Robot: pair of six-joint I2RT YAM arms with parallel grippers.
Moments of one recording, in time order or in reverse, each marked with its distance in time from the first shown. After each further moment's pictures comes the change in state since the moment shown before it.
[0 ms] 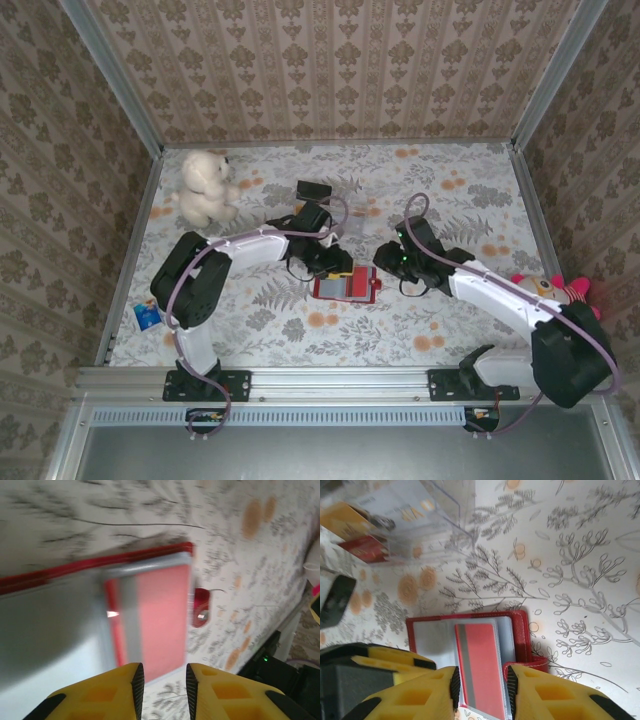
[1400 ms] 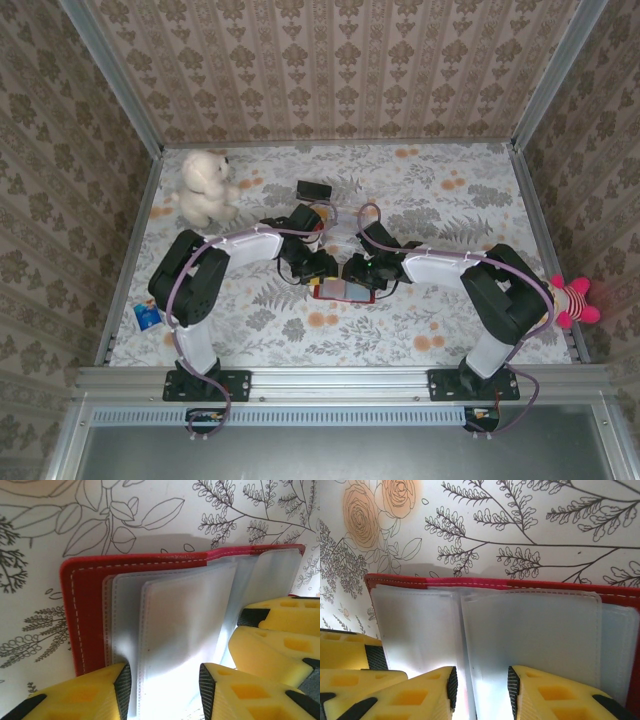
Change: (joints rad) left arm 0.035 0.003 -0.008 -0.151 -0.118 0.048; right arm 0.106 0.394 0.120 0.119 -0.142 0.003
